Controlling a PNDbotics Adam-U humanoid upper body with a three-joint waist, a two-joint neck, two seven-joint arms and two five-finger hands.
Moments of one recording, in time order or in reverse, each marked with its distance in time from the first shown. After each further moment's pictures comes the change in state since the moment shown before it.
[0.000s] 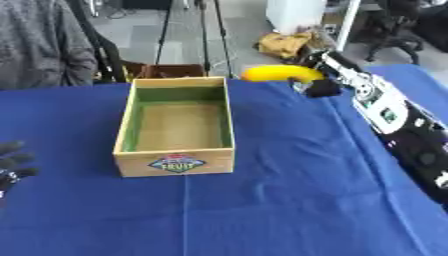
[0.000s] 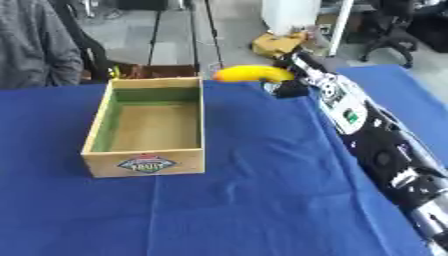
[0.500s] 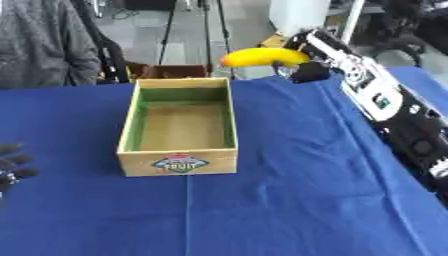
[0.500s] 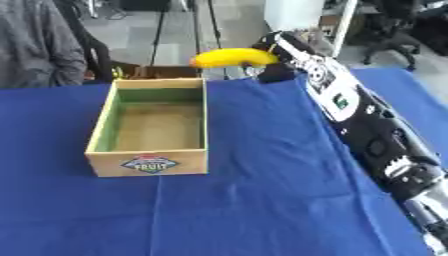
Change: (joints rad) left arm 0.002 -0.001 0.000 0.000 0.005 0.002 -0.002; right arm -0.058 0.034 0.056 -0.051 0.004 -0.003 0.050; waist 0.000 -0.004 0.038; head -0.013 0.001
